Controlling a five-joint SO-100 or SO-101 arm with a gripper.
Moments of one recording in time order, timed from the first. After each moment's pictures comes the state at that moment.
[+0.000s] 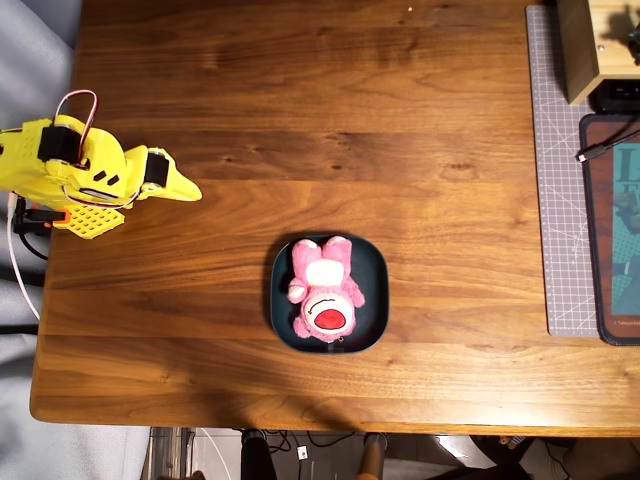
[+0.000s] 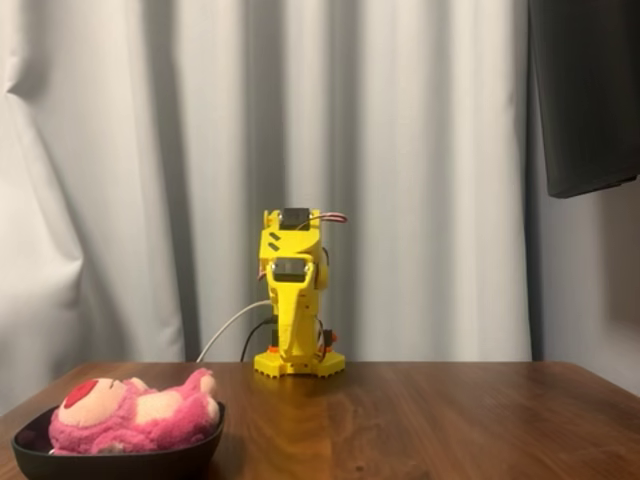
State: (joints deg) arm -7.6 192.0 176.5 69.1 -9.9
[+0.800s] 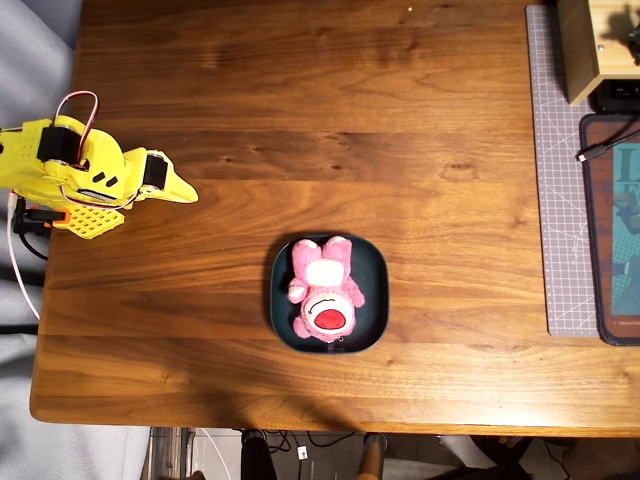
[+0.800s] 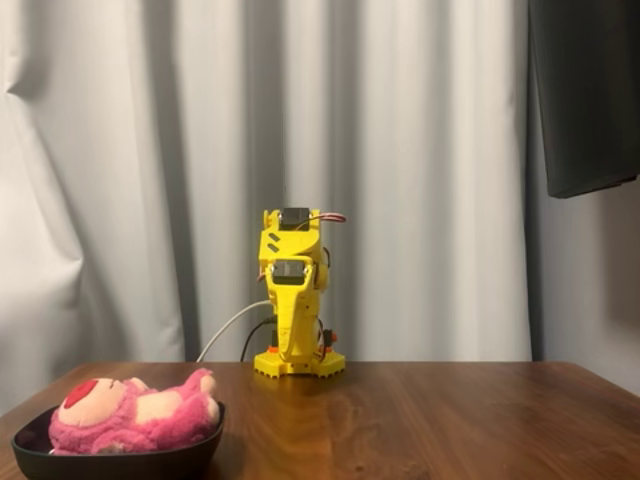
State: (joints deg) arm -7.2 192.0 176.4 71.5 -9.9
